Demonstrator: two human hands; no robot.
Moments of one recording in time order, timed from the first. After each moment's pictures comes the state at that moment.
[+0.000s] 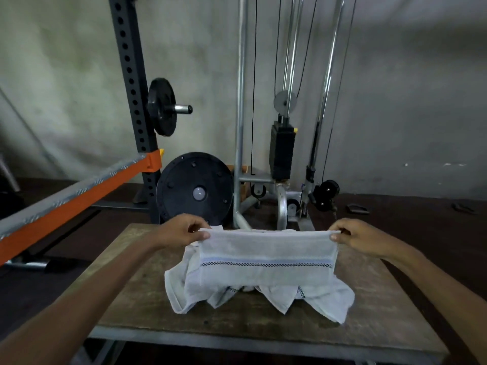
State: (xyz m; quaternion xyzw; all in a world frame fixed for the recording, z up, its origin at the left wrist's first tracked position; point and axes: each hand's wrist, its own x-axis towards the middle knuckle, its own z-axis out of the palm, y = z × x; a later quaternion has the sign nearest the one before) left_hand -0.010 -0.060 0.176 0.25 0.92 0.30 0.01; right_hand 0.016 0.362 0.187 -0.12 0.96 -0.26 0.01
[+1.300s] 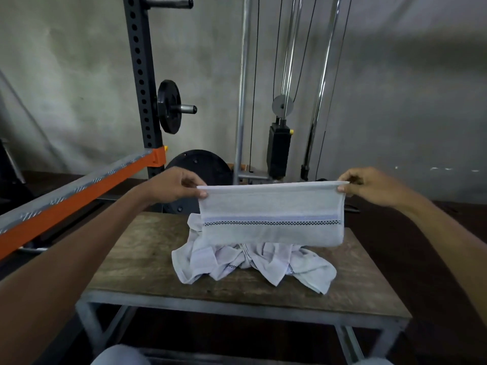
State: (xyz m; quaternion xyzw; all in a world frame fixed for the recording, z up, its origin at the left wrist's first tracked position) left_hand 0.057 -0.070 0.259 0.23 0.89 0.38 -0.05; right_hand 0.090 0.360 0.287 -0.11 0.94 -0.31 -0.08
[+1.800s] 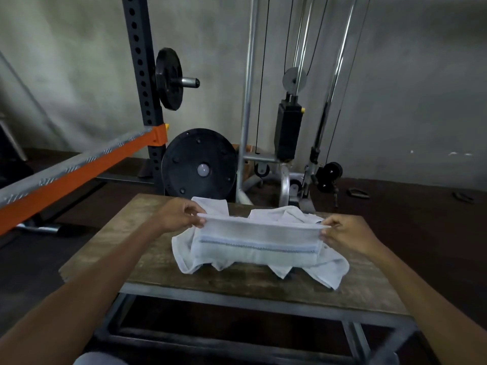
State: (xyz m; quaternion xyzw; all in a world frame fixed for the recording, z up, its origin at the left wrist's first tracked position) left_hand 0.008 -0.078 0.129 0.09 0.89 0.44 0.03; right_hand 0.047 0.331 0.137 -0.01 0.92 -0.38 -0.03
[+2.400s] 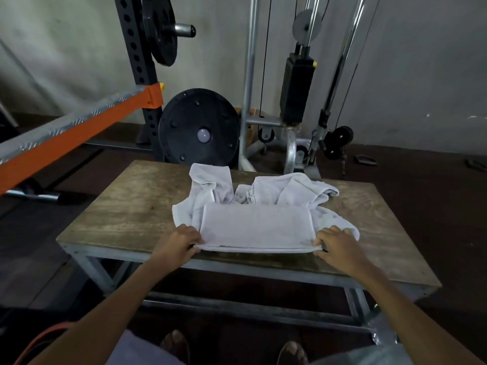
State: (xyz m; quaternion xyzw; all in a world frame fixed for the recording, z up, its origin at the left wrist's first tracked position) left_hand 0.047 -0.090 -0.033 0.20 0.96 0.14 -0.11; right_hand 0.054 0.324 0.010 -0.13 0.99 -0.03 0.00
